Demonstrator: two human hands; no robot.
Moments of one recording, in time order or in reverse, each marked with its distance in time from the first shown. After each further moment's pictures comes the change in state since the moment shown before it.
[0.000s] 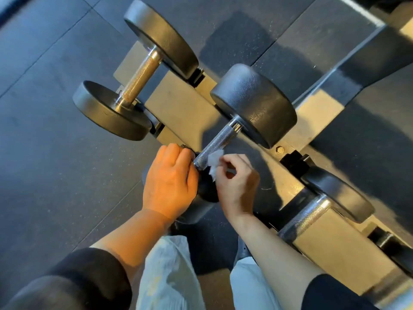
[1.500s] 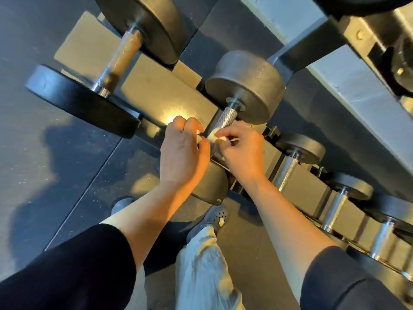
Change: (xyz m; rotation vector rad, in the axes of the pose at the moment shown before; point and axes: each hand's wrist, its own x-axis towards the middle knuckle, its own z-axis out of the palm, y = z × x) left_hand 0.028 -0.054 -0.004 -0.465 -0.128 0.053; right_hand -0.004 -0.072 0.032 -0.460 0.071 0.077
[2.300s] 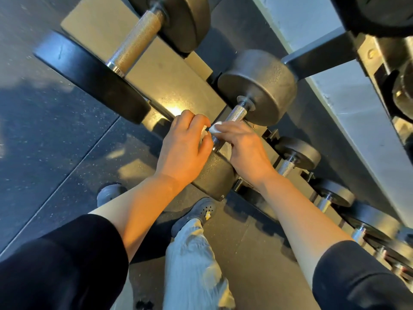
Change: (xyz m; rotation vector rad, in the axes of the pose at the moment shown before) left_hand -0.001 -0.028 -0.002 -0.139 -0.062 0.101; right_hand 0.008 0.011 -0.001 -0.522 -0.386 -0.392
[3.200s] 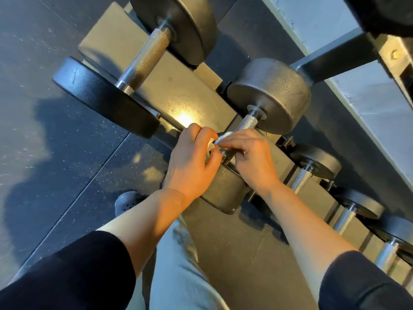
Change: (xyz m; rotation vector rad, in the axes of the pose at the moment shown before) left_hand -0.001 -0.002 -0.001 -0.055 0.021 -0.009; right_hand 0.009 0.001 0.009 0.345 0.216 0.043
